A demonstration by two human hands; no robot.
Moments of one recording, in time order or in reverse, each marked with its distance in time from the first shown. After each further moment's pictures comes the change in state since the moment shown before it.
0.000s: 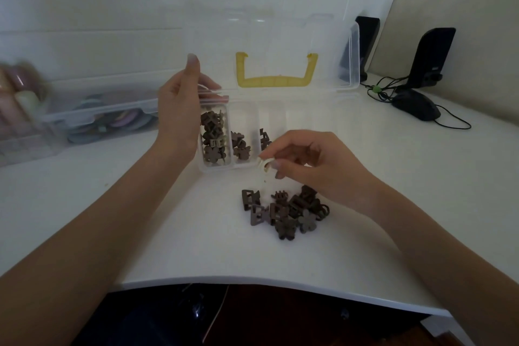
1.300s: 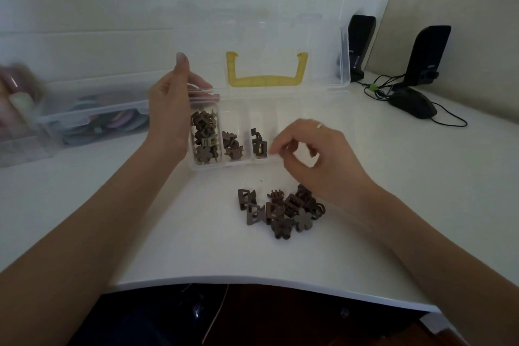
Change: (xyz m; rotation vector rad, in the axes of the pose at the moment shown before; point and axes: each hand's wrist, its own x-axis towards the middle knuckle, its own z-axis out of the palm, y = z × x) left_hand 0.010 -0.003 -0.005 -0.062 -0.014 -0.034; right_hand -0.001 0.006 0.000 -0.455 0.232 -0.248
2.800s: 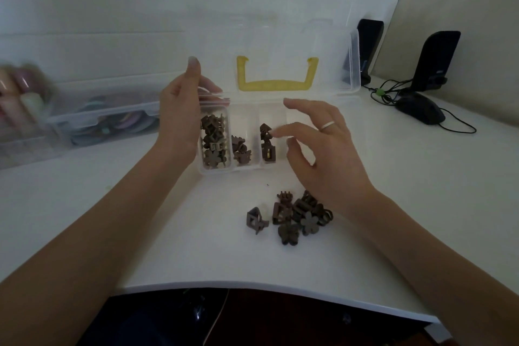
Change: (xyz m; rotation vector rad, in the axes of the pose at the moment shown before) left_hand -0.004 0.002 0.002 0.060 0.018 -0.015; right_hand 0.008 0.006 0.012 -0.306 0.142 -0.061
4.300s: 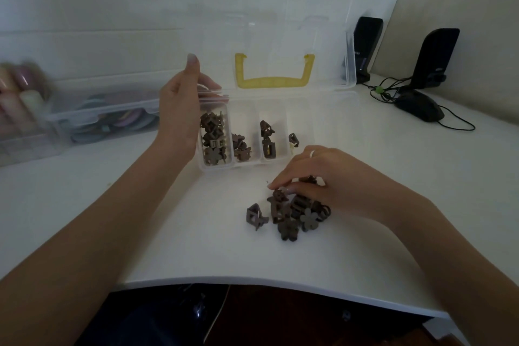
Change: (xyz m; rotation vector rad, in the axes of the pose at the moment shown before) left_hand 0.002 -0.001 -0.002 0.001 -0.008 -0.005; right_hand -0.006 0.000 -0.030 0.096 -0.691 -0.013
